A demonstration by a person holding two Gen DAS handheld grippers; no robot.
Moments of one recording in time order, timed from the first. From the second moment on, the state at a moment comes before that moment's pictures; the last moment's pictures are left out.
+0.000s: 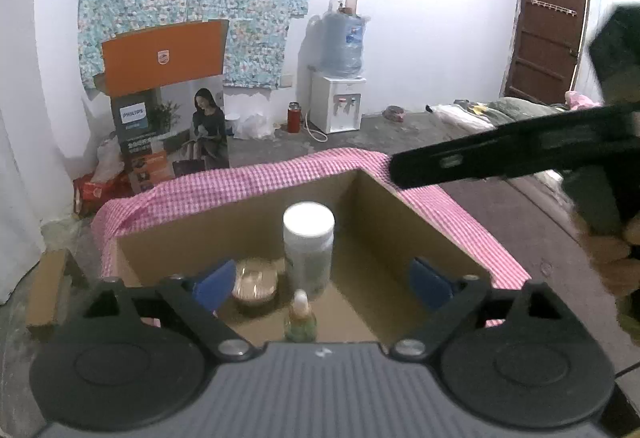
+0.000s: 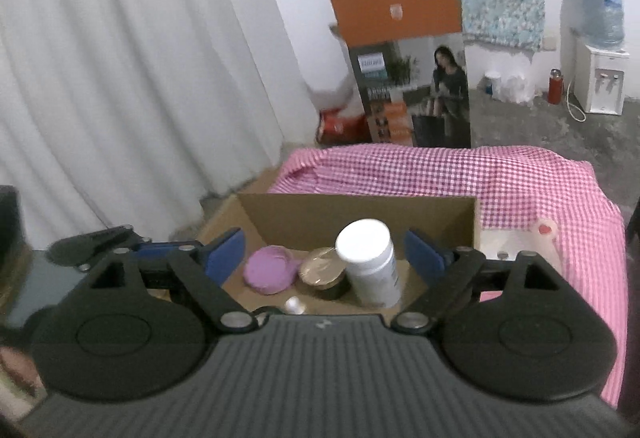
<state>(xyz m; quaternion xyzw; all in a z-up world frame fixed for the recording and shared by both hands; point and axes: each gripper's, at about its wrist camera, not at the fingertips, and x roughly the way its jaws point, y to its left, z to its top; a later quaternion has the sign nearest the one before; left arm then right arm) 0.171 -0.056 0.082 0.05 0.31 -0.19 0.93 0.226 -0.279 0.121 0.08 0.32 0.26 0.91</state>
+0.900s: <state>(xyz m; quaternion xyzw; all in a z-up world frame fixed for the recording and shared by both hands) 0.090 -0.115 -0.035 0.06 0.39 -0.23 0.89 0.134 -0.282 -0.038 0.11 0.43 0.23 0.87</state>
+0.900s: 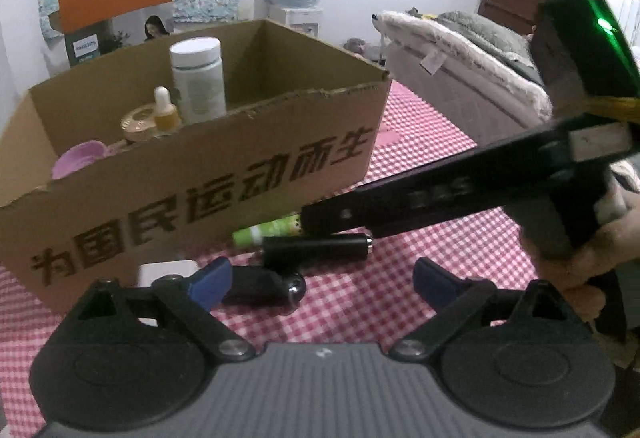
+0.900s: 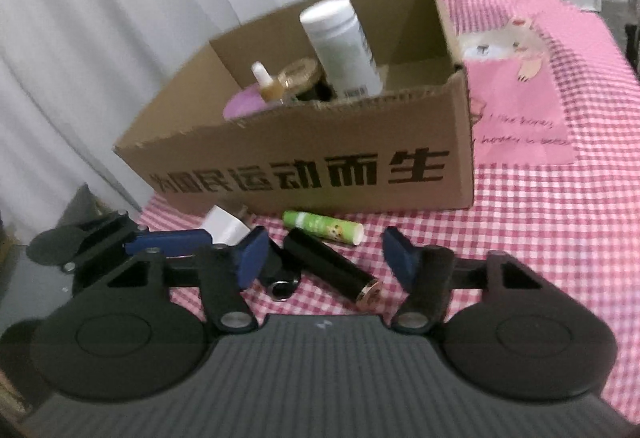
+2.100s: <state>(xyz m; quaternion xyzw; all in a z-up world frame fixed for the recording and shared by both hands) 0.059 -0.119 -0.050 0.08 0.44 -0.27 0.85 0.090 -0.273 -0.083 0.25 0.51 0.24 0.79</state>
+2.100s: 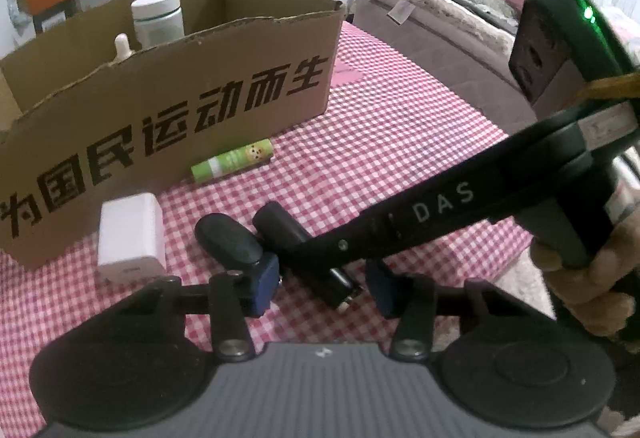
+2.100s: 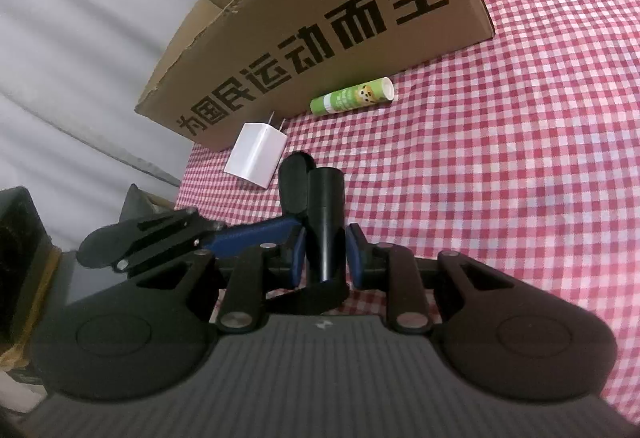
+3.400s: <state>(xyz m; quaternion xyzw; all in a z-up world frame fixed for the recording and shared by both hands) 0.086 -0.110 -0.063 0.03 0.45 -0.26 0.85 0.111 -0.266 -0.085 0.25 0.51 0.24 0.79</state>
